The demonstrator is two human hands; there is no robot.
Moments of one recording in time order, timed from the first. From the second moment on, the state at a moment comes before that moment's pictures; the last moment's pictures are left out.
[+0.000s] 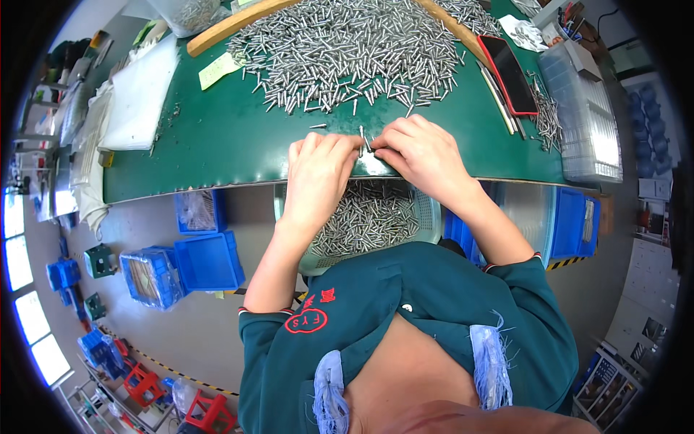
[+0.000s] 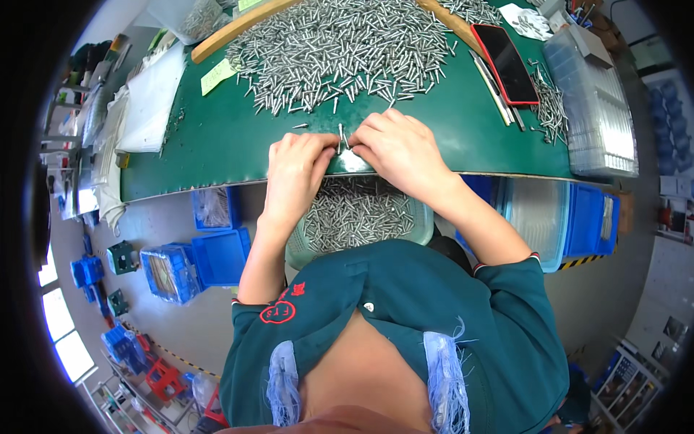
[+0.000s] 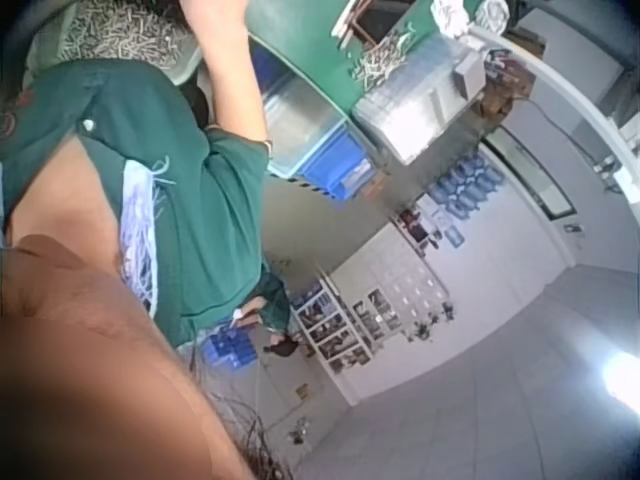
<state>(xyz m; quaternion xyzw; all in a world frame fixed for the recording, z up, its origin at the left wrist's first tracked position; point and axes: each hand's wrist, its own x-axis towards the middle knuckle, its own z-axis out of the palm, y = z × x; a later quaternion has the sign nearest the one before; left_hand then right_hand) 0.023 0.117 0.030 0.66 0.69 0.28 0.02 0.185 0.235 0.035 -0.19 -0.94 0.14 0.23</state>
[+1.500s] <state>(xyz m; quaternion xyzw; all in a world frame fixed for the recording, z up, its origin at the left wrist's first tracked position) 0.012 0.133 0.025 0.57 0.80 0.19 -0.09 0.197 0.237 0.040 -0.24 -0.92 0.17 0.24</state>
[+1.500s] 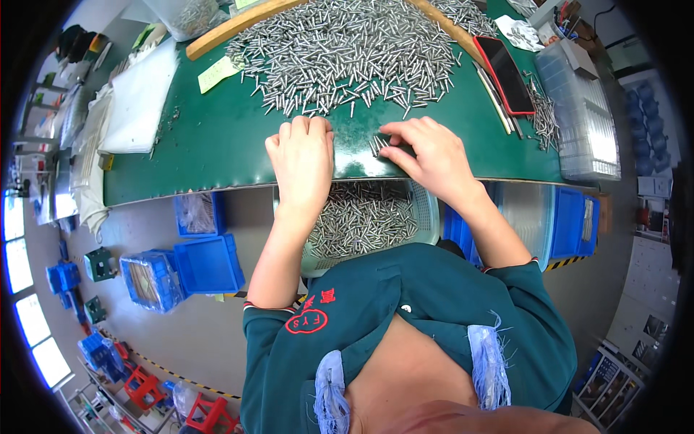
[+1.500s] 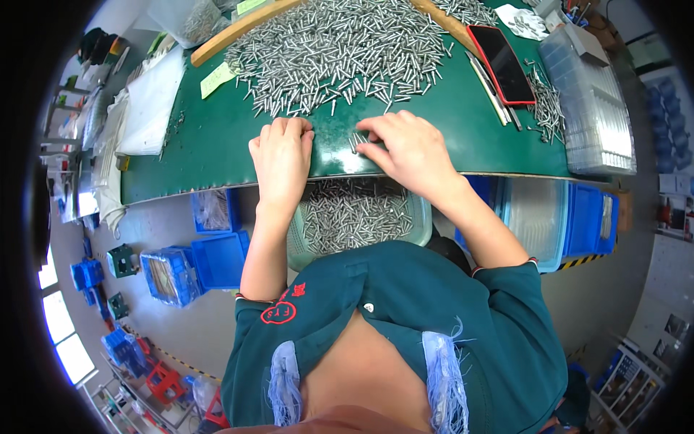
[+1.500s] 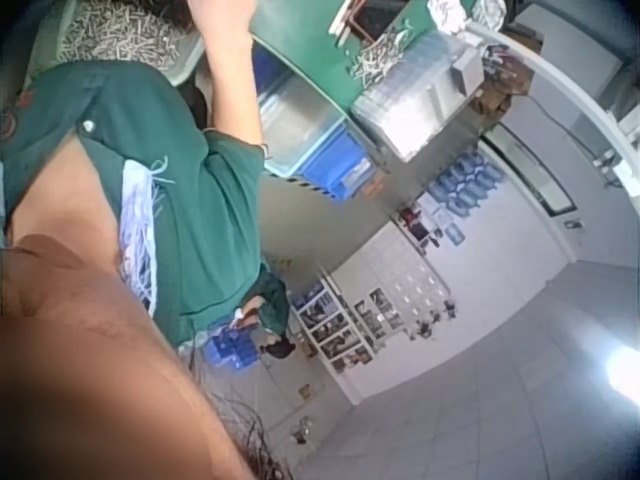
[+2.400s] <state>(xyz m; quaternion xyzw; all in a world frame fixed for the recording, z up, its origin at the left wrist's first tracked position) 0.031 0.123 0.036 0.66 0.70 0.26 -0.07 0.196 0.242 0.045 -0.20 -0.94 0.20 0.20</state>
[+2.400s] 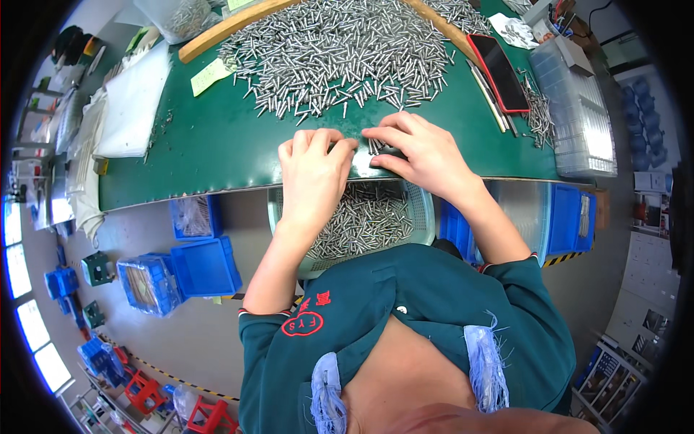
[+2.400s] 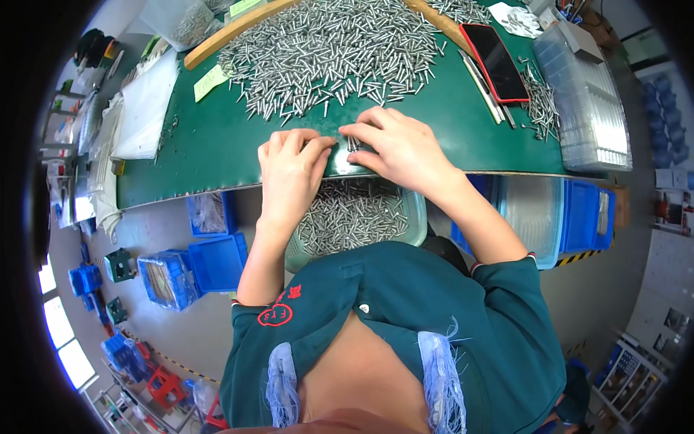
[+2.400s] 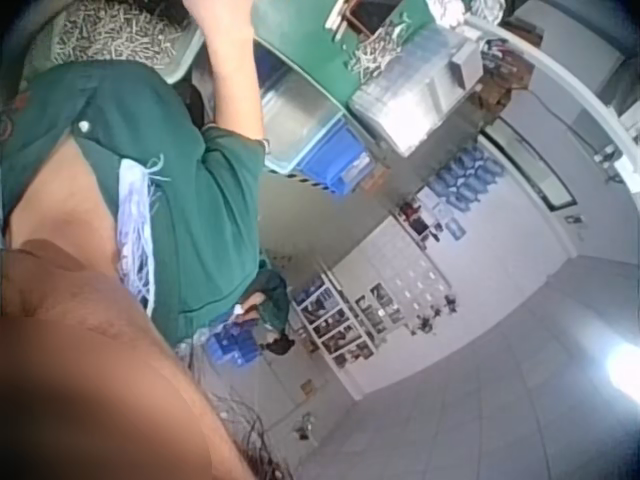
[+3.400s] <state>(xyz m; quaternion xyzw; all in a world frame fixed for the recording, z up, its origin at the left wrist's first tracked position) 0.056 0.084 0.005 0.17 0.41 0.50 0.74 0.200 0.231 0.039 -0.18 -0.95 0.15 0.19</state>
